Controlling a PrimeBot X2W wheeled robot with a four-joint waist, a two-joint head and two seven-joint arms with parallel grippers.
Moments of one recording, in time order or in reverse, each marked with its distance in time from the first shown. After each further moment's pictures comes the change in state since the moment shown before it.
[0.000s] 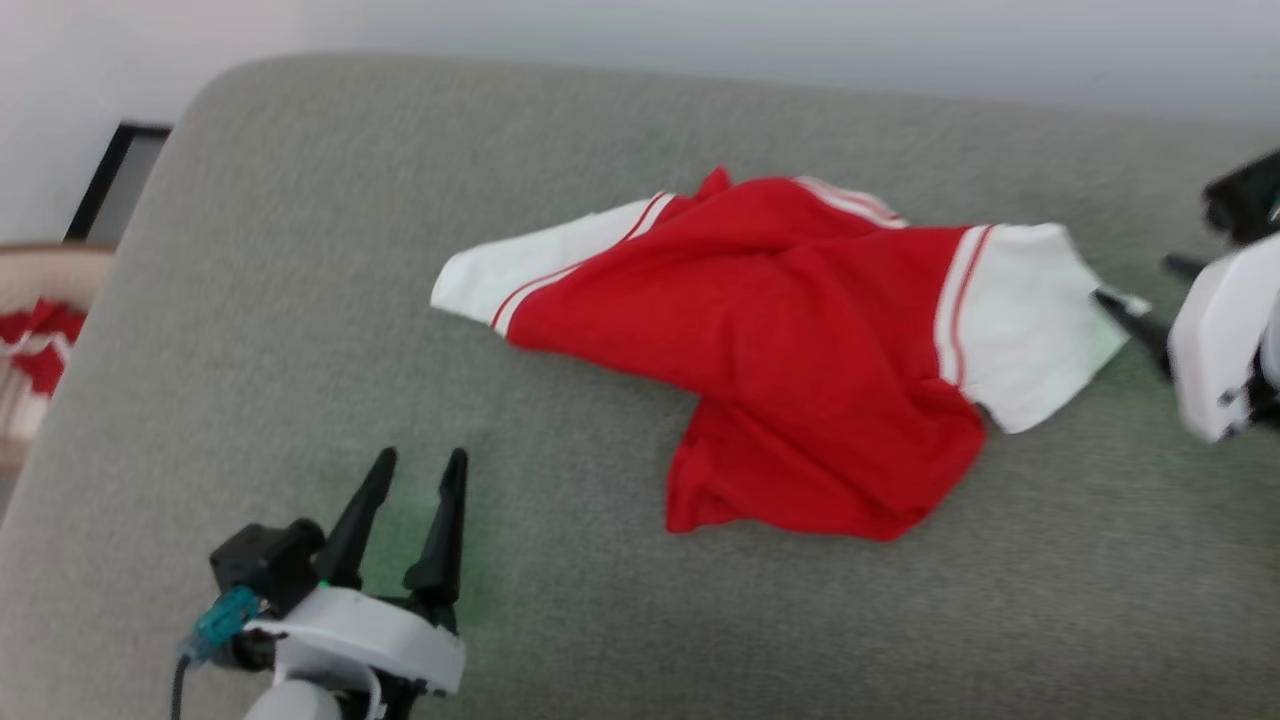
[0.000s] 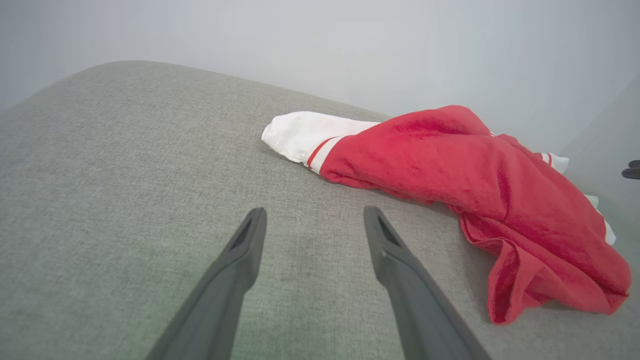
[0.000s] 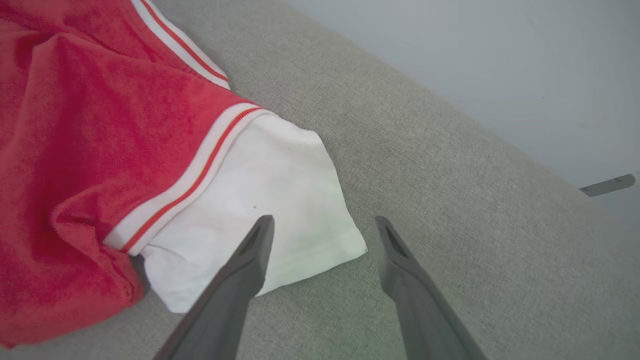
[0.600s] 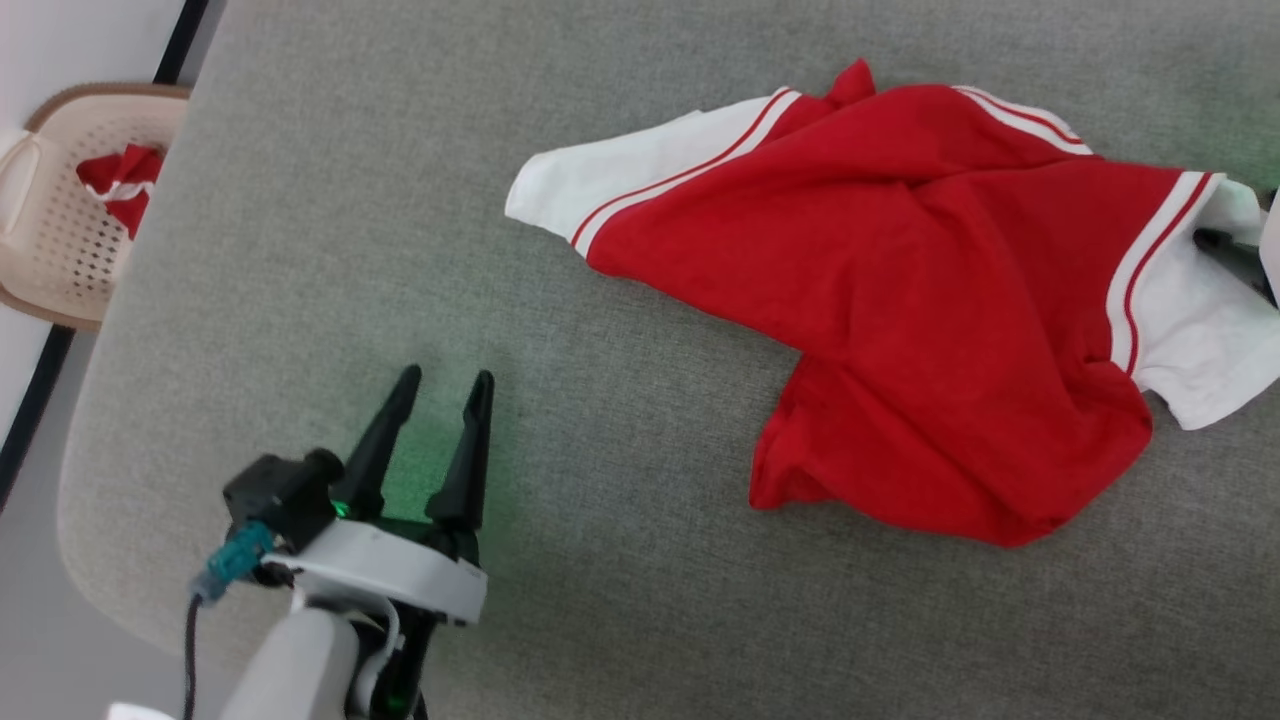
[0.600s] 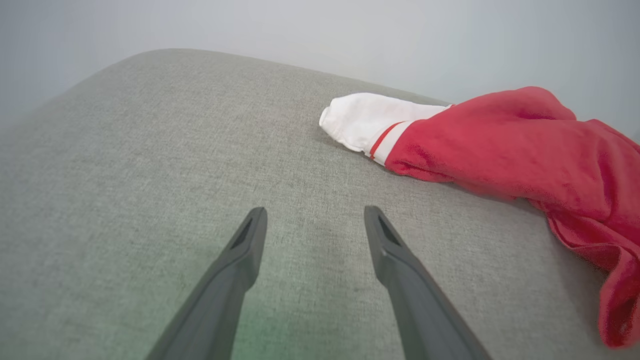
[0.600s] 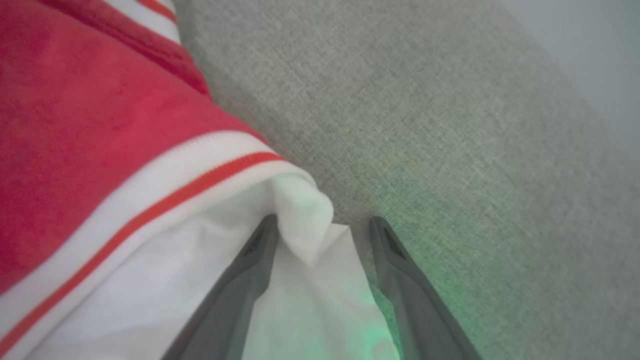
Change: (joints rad) left arm -0.110 -0.121 0.092 0.049 0.128 -0.132 0.000; right arm -0.340 -0.155 0.379 0.072 0.188 -0.003 0.161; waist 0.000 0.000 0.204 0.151
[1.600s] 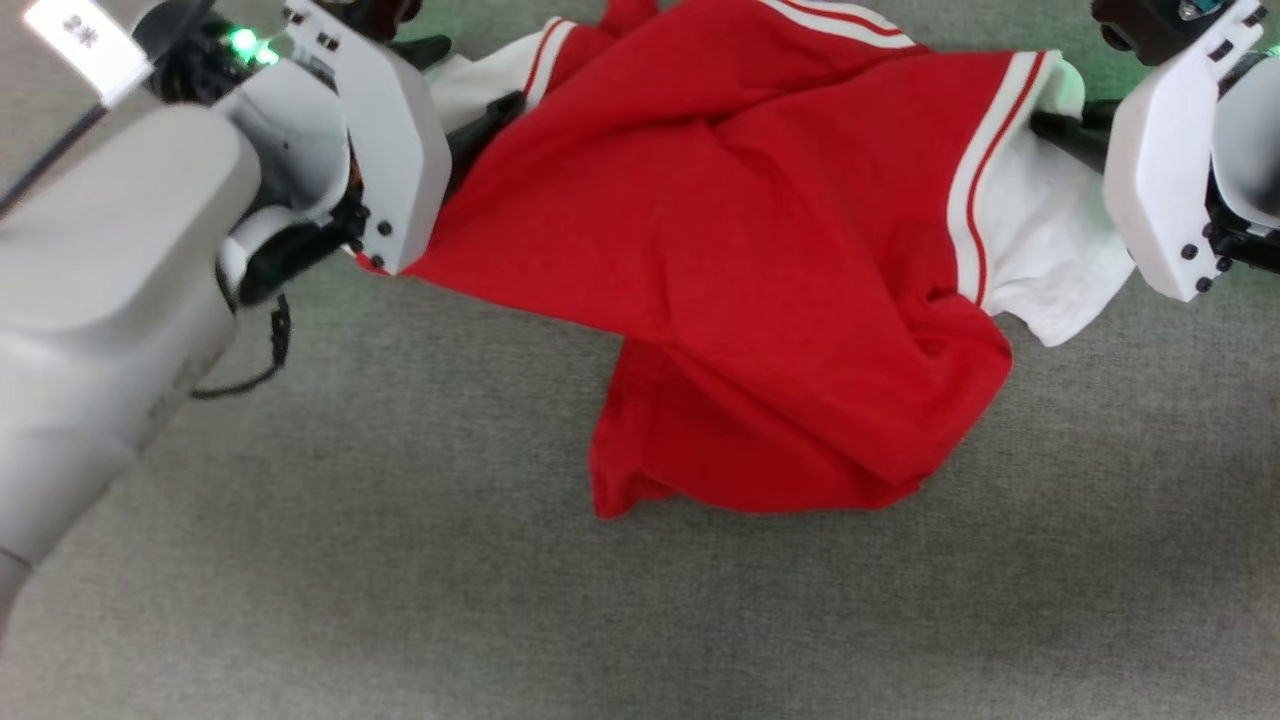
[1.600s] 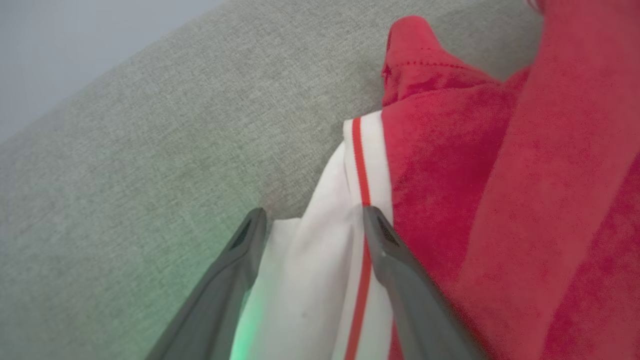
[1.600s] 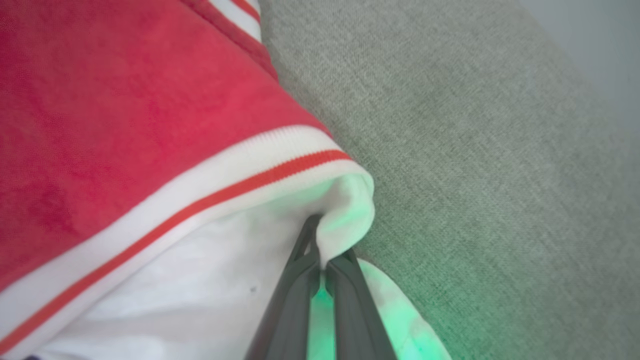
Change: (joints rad) left arm -1.057 0.398 -0.912 0.249 -0.499 -0.012 0.547; right arm -0.237 0.071 0.206 -0.198 0.069 0.000 -0.070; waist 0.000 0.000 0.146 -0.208
